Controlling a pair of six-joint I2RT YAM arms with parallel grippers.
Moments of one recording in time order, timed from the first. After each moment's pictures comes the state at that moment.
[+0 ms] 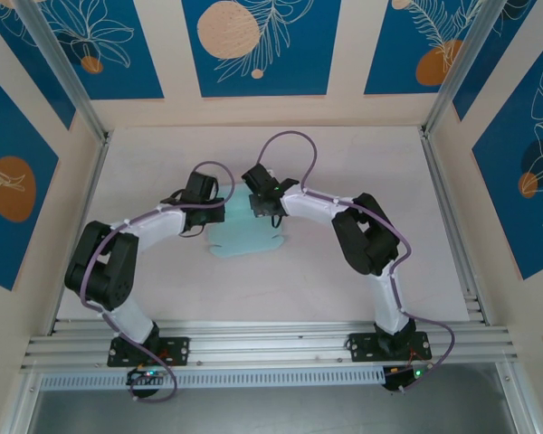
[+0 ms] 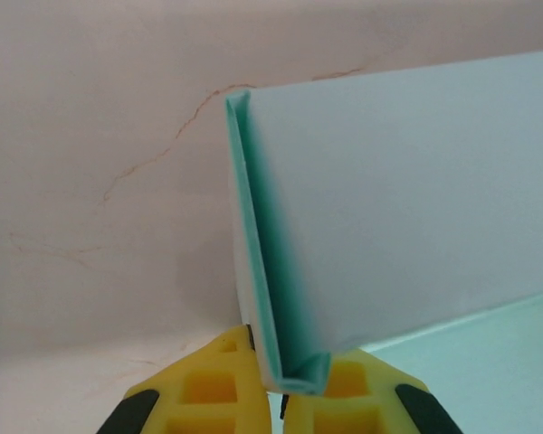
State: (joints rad) left arm -0.39 1.67 0.98 -0.23 -0.04 -0.37; right arm 0.73 2.12 1.57 -0.50 0.26 0.43
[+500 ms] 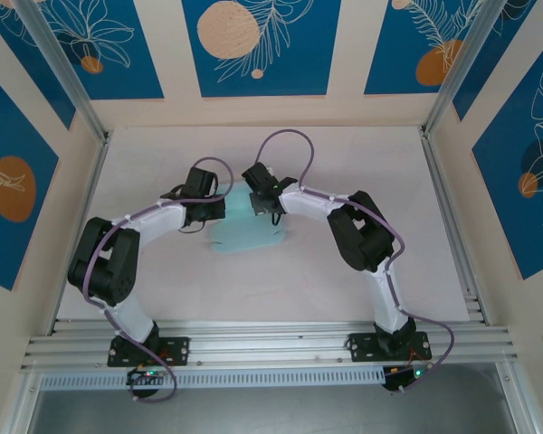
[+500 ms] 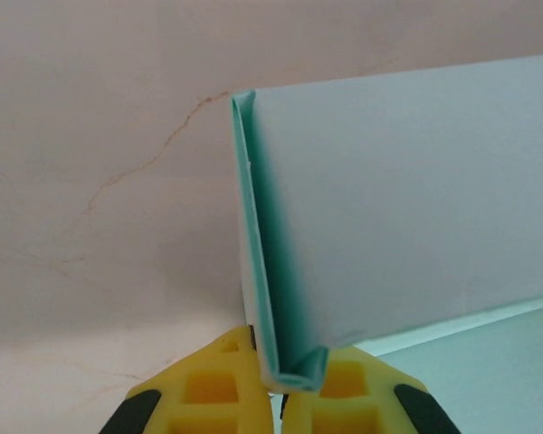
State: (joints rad) left arm -0.37 1.70 1.03 -0.26 -0.01 -0.41; right arm 0.71 2.18 1.64 -0.51 0.33 0.38
